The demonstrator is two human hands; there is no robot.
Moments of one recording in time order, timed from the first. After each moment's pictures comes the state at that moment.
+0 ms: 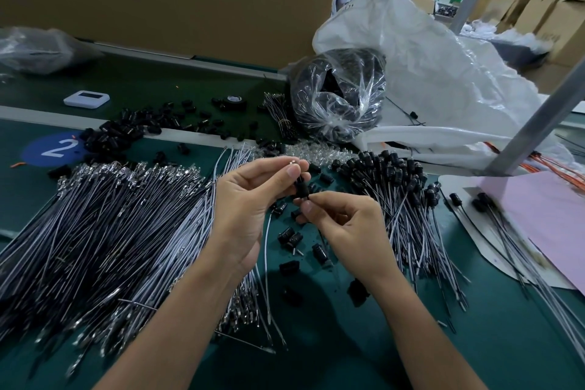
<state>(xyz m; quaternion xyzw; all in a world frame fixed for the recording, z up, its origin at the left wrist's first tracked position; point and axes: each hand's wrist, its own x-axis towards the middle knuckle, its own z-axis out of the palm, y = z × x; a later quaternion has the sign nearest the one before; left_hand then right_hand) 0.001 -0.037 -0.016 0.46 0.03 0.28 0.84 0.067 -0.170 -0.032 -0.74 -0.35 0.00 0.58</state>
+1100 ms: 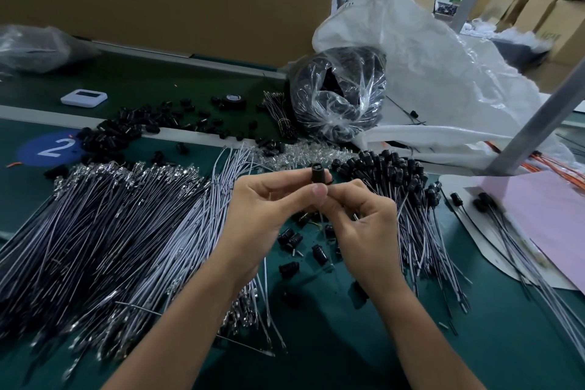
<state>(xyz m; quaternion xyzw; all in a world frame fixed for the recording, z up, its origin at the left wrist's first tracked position) -0.001 -0.044 -0.018 0.56 -0.02 0.23 0.80 0.057 -0.170 -0.023 -0.69 -0.33 -0.07 0.63</state>
